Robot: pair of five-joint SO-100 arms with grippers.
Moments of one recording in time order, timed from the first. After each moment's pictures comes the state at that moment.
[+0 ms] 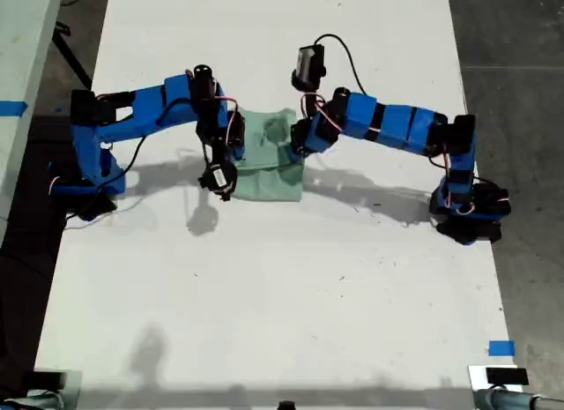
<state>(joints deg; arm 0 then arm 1) -17.8 66.7 53.8 99.1 18.0 14.8 66.8 60.0 71.5 -31.5</state>
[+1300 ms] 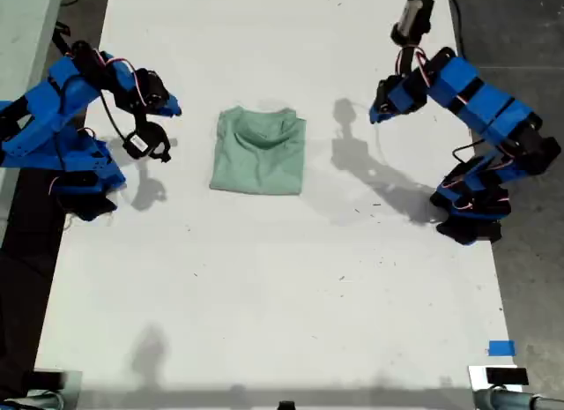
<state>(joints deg) -43.9 133.7 120.4 80.8 27.2 42.4 117.8 109.5 73.9 -44.0</state>
